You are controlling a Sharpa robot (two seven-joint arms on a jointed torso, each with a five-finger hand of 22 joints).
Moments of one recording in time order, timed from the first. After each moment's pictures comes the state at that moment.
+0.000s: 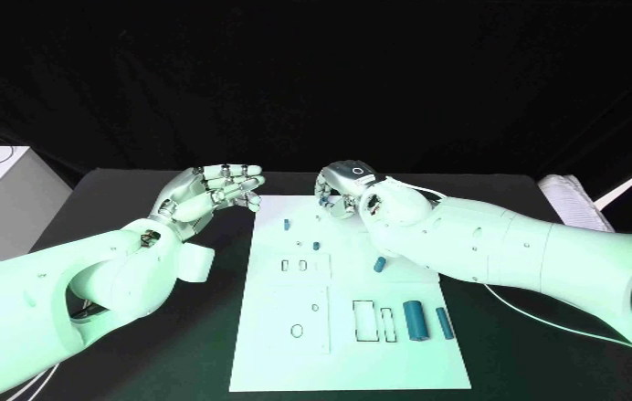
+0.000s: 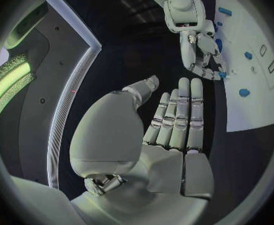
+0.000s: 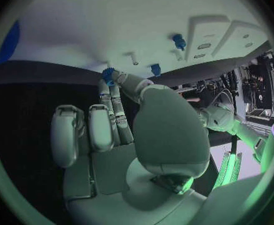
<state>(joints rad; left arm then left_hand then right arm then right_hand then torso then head) 1.21 -0.99 -0.01 1.71 -0.07 -0.32 0.45 1.35 -0.15 0.51 -0.03 0.09 0.84 0.21 0.22 0.15 1.01 0.17 0.08 0.07 1.01 0.10 0.55 0.42 0.18 0.80 0.20 0.83 0.50 1.30 -0.46 -0.14 1.15 -1.64 -0.47 -0.17 1.34 -0.20 0.65 -0.07 0.12 1.10 0.13 0.22 0.36 1.26 0.08 0.08 0.12 1.47 -0.02 1.33 1.13 0.06 1.46 0.07 1.40 1.31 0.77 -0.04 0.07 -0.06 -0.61</state>
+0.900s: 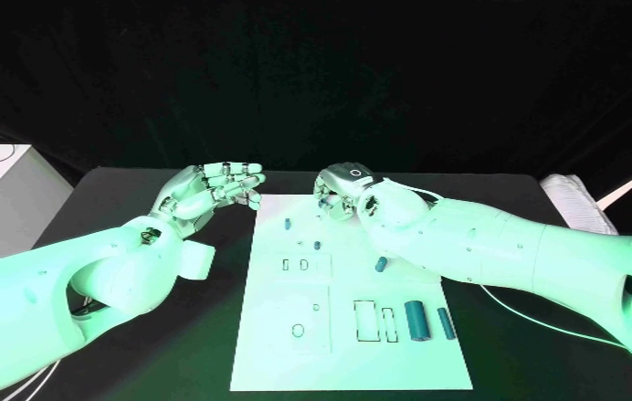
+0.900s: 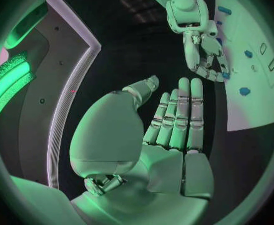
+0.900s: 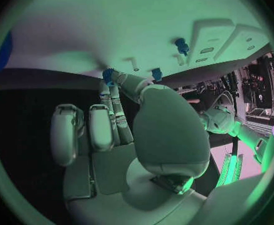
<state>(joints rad) 1.22 -1.00 -0.01 1.71 -0.07 -0.32 0.45 1.35 -0.15 0.51 -0.03 0.09 0.84 0.21 0.22 0.14 1.01 0.17 0.08 0.07 1.01 0.10 0.55 0.42 0.18 0.80 0.20 0.84 0.51 1.29 -0.43 -0.15 1.11 -1.64 -0.46 -0.16 1.34 -0.20 0.66 -0.07 0.12 1.07 0.14 0.20 0.37 1.24 0.08 0.07 0.12 1.47 -0.02 1.33 1.10 0.06 1.46 0.08 1.39 1.30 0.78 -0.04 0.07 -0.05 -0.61</state>
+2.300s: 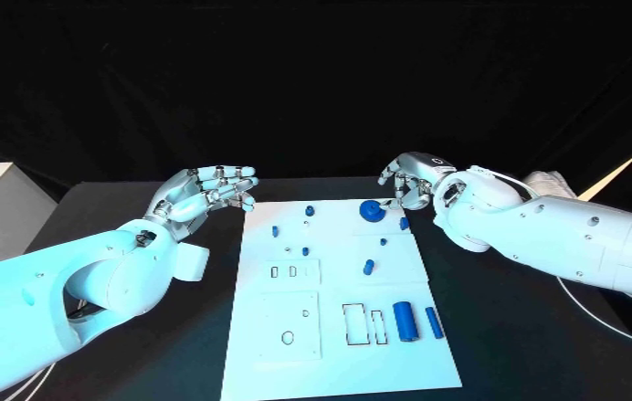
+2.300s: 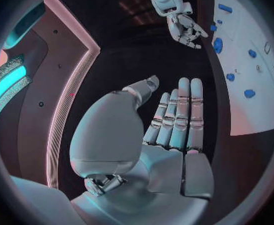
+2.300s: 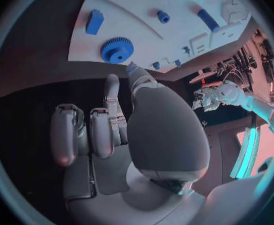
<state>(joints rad) 1.22 -0.99 -0.01 1.68 -0.08 -0.31 0.44 1.35 -0.15 0.51 -0.03 0.09 0.84 0.21 0.22 0.14 1.01 0.17 0.08 0.07 1.01 0.10 0.55 0.42 0.18 0.79 0.20 0.84 0.51 1.36 -0.79 -0.13 1.33 -1.43 -0.40 -0.20 1.45 -0.26 0.11 0.28 0.21 0.94 0.14 0.08 0.40 1.28 0.05 0.87 0.76 1.47 -0.02 1.45 1.28 0.06 1.46 0.08 1.40 1.31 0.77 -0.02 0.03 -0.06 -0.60</state>
